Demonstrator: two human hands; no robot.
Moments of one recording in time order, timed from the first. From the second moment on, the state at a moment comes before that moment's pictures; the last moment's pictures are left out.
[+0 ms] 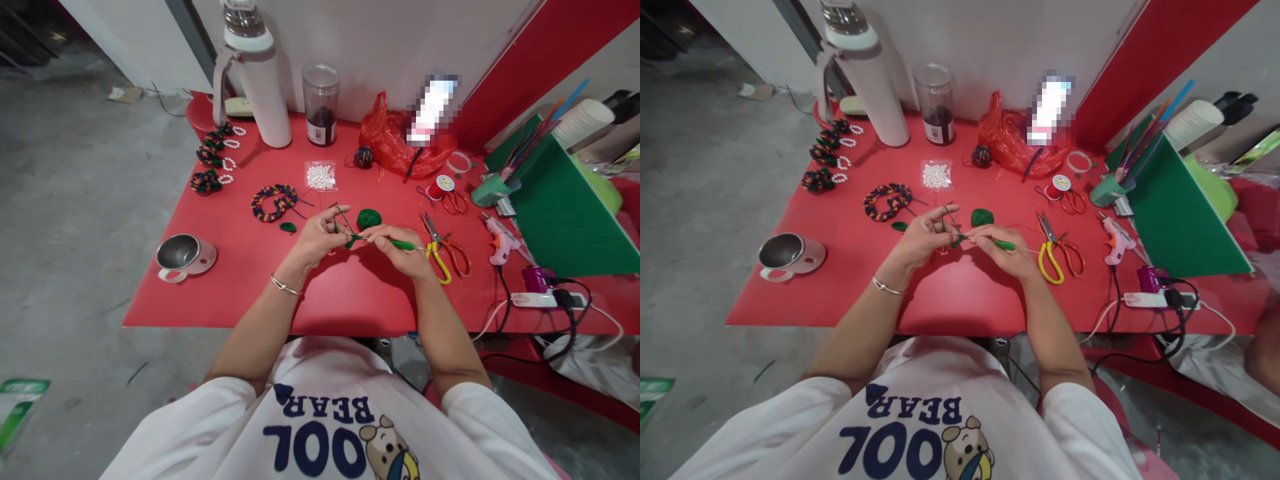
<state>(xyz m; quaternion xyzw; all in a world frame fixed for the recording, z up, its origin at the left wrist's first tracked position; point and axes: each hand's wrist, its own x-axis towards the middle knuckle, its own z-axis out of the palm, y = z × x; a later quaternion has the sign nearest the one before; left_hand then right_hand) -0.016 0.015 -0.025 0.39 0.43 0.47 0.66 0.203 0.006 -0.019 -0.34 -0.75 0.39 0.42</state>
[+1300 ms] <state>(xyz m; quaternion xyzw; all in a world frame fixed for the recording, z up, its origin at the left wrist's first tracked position) 0.018 0.000 -0.028 0.34 0.41 0.57 0.63 0.173 -0.003 -0.055 -0.39 -0.73 0.16 0.54</state>
